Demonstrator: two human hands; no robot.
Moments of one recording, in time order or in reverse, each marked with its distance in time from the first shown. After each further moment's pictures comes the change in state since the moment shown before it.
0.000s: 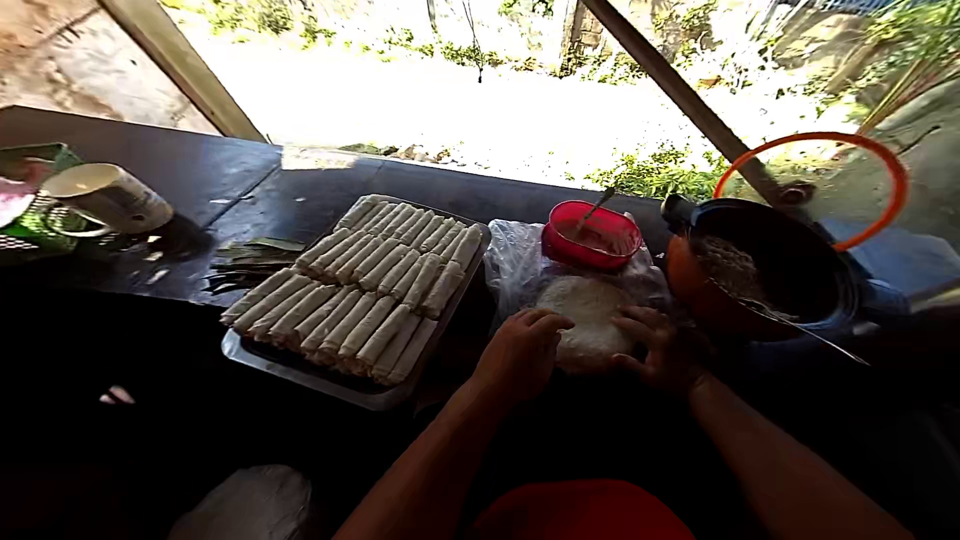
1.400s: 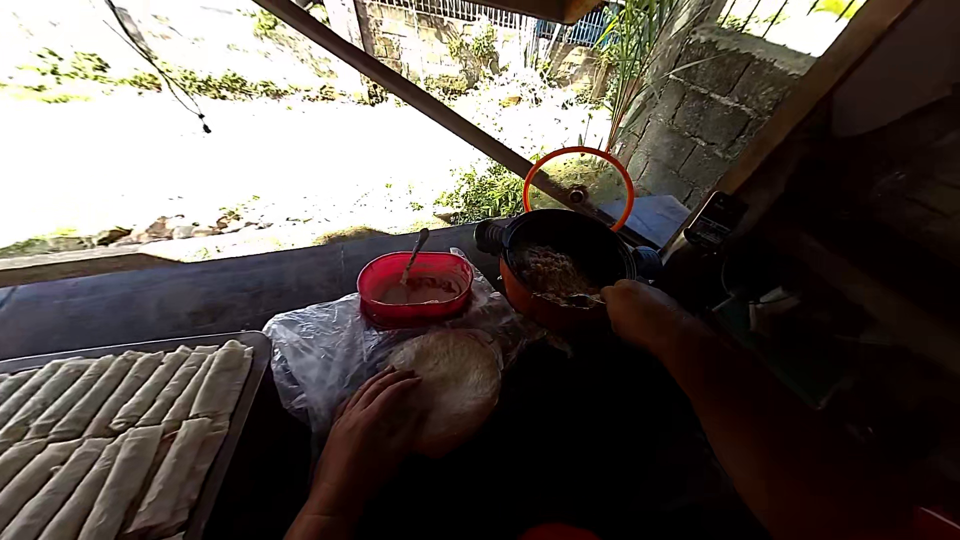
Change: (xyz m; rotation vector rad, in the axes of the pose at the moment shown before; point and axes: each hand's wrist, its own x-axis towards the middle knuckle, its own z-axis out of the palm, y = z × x) left_hand 0.028 -0.071 0.050 0.024 -0.025 0.069; right_hand 0.016 -0.027 -0.207 -0.449 -0.590 1.020
